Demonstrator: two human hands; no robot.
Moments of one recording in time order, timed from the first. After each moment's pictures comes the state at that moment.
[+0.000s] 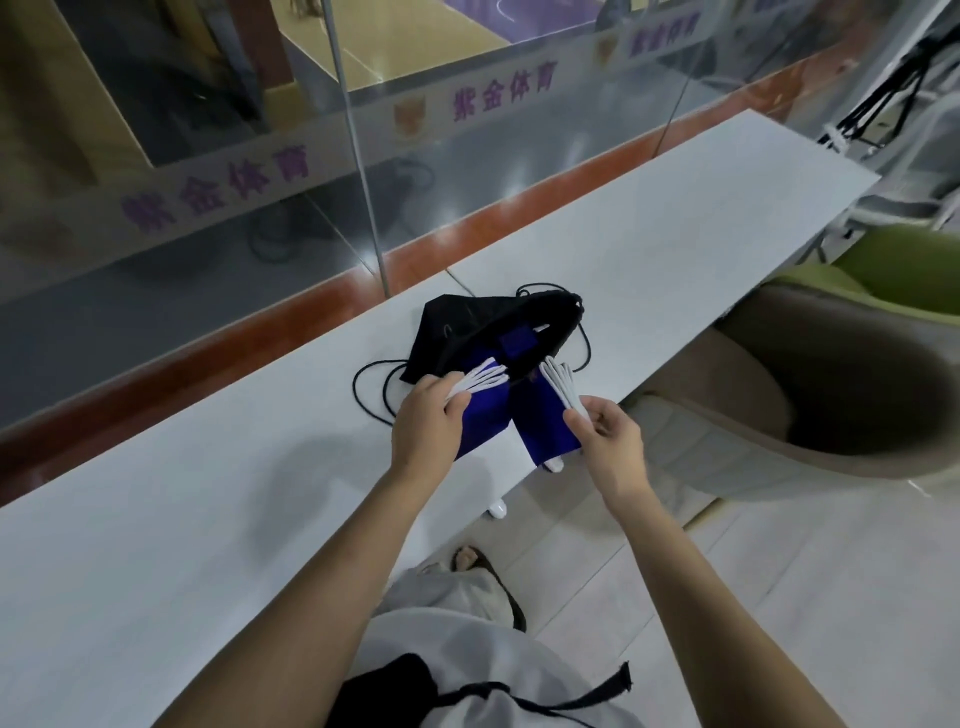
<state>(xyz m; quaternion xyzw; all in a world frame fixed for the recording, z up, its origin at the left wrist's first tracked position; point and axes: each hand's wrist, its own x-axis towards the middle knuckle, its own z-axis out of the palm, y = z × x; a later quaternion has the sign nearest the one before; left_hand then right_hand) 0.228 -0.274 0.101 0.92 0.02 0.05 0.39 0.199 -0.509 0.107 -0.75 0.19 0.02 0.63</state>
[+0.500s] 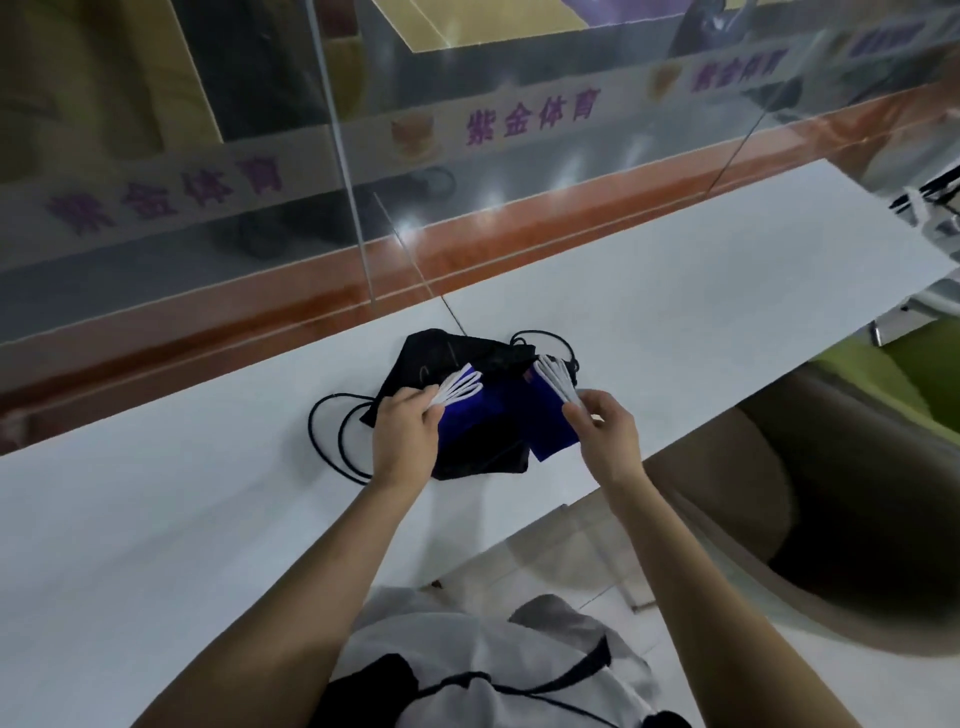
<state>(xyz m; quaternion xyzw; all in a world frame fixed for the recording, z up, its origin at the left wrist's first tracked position) 0.355 -0.327 0.078 0.91 0.16 0.06 0.38 0.392 -0.581 0.101 -0.83 0.10 0.08 0.55</state>
